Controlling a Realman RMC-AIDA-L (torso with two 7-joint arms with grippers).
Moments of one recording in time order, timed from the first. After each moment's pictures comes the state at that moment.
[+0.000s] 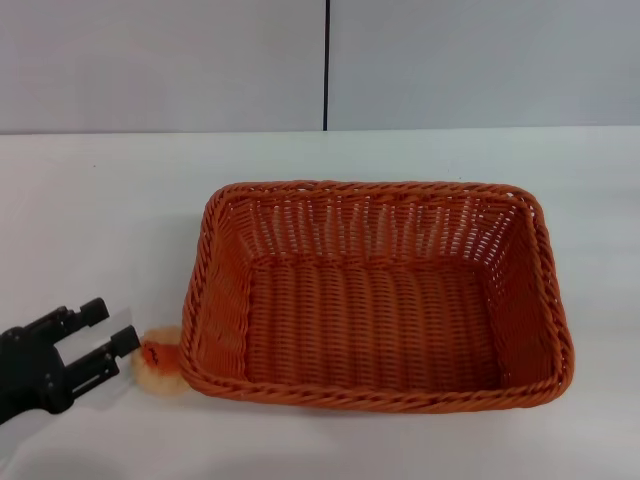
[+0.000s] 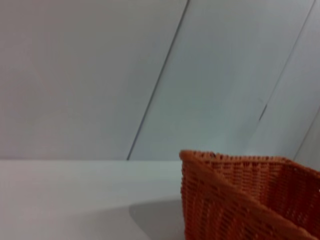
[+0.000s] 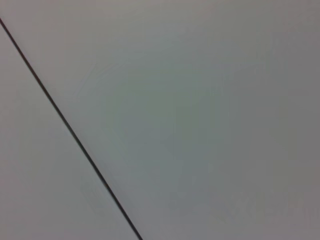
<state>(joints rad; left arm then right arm) -0.20 -2.02 0.22 0.35 2.11 1.70 -1.01 0.38 2.03 -0.04 -0.37 -1.35 -1.28 1.22</state>
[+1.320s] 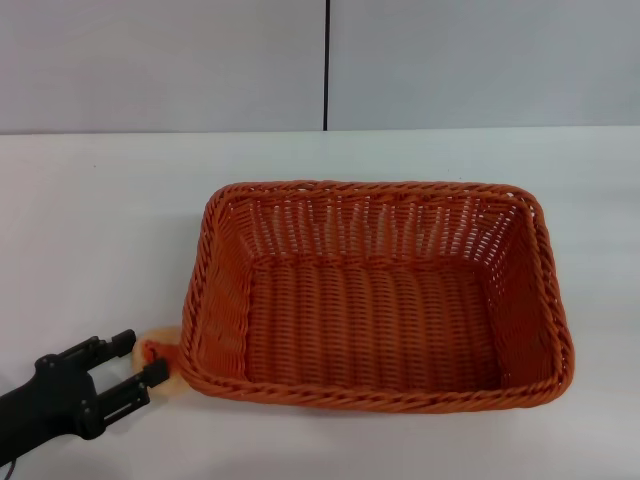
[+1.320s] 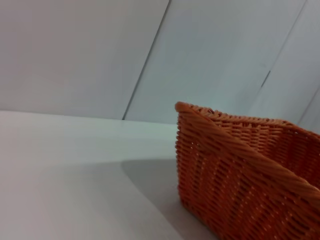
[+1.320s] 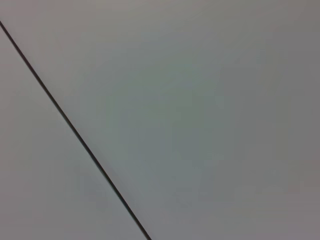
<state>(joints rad) -0.19 -2.05 0.24 0.34 2.18 1.62 -1.00 0.39 2.03 -0.04 -0.34 -1.35 -1.26 1.22</state>
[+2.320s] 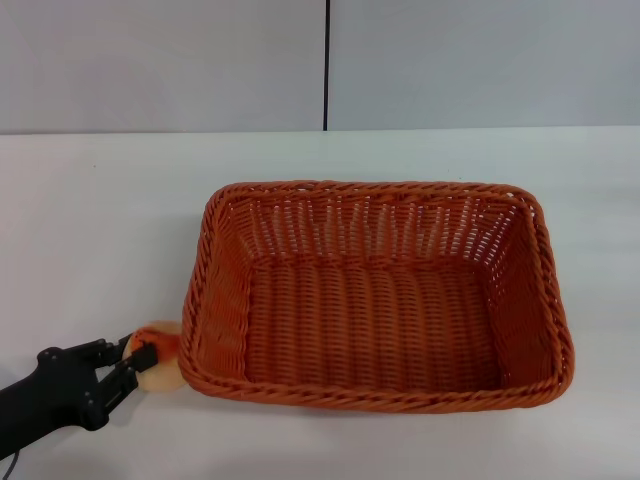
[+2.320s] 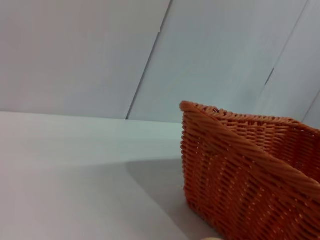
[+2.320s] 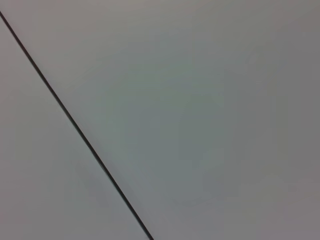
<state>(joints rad) -0.20 -2.06 0.25 0.34 2.18 1.60 -1.00 0.39 2.03 -0.04 -0.34 -1.35 -1.26 1.19</state>
